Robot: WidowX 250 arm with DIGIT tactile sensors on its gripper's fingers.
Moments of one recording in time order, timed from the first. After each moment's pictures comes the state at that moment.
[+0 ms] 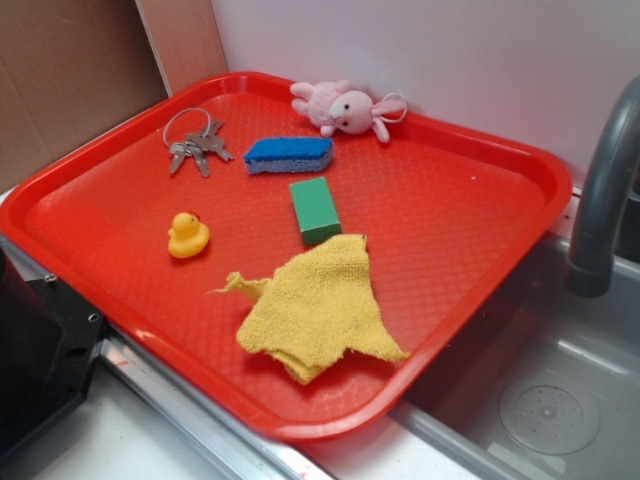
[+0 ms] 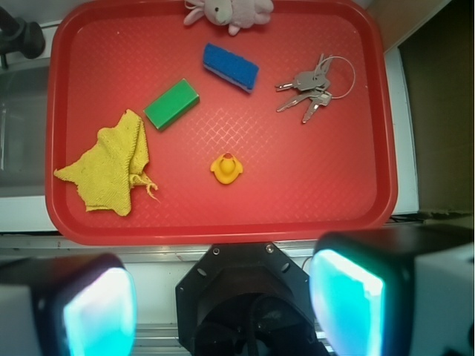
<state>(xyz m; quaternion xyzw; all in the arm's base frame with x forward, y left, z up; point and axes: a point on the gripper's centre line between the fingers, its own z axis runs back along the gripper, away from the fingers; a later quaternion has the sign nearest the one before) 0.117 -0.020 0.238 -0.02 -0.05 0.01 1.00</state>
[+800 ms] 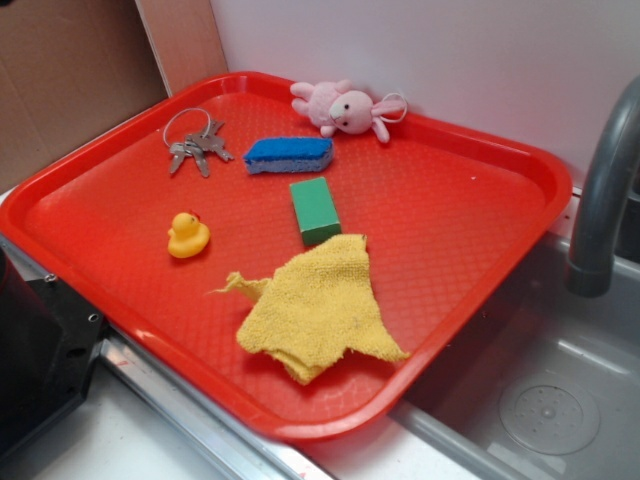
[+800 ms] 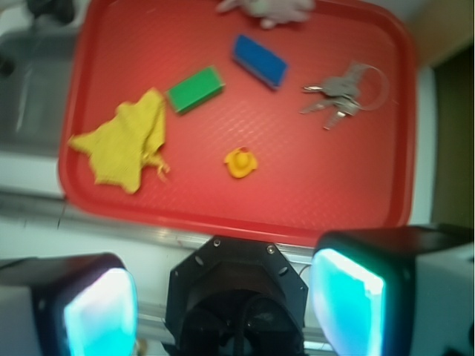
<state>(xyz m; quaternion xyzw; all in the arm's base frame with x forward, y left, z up) 0.111 -0.022 0.235 -0.04 -0.03 -0.11 0.99</state>
